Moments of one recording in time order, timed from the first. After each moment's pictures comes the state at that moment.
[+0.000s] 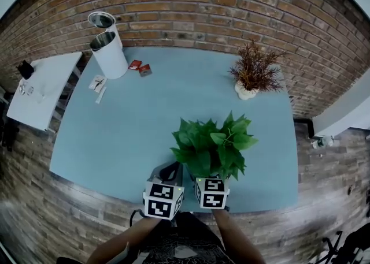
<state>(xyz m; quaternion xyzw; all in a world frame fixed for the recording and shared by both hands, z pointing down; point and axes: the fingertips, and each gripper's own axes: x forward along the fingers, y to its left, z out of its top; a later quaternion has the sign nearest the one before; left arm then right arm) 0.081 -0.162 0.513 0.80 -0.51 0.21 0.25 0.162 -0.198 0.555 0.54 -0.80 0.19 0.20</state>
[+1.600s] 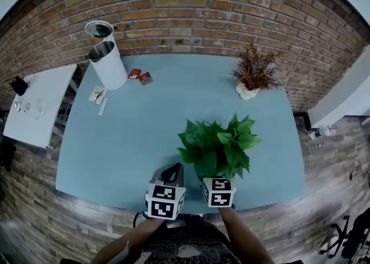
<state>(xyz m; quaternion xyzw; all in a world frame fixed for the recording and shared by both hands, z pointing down) 0.035 -0.170 0.516 0.82 -0.49 0.21 0.23 0.144 -0.203 0.555 0.58 -0.77 0.18 0.19</state>
